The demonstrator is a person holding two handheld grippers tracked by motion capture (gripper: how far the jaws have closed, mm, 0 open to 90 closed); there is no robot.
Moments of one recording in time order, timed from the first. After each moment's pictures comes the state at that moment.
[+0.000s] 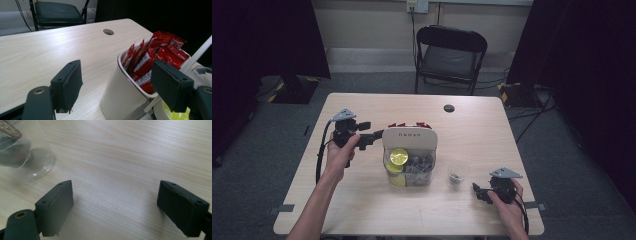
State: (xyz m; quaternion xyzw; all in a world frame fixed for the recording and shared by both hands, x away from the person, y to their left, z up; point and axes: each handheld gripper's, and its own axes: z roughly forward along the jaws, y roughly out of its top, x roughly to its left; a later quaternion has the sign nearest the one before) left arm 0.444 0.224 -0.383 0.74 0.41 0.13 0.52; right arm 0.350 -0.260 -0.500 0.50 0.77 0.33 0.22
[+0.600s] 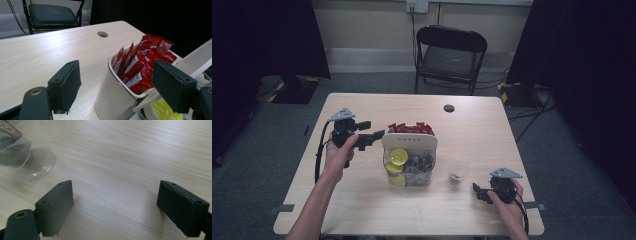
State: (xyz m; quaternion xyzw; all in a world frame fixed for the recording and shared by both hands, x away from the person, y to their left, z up) left arm 0.438 0.224 -0.375 0.74 0.39 0.12 0.53; right arm 0.350 -0.260 -0.500 0.50 0.77 0.33 0.22
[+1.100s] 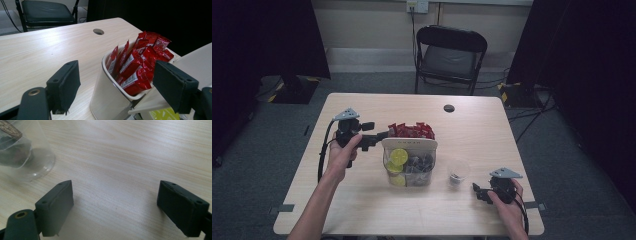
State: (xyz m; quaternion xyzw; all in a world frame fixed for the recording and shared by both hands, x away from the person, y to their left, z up) left arm 0.441 0.214 -0.377 0.74 0.39 0.11 0.53; right arm 0.350 -0.260 -0.500 0.50 0.77 0.33 0.22
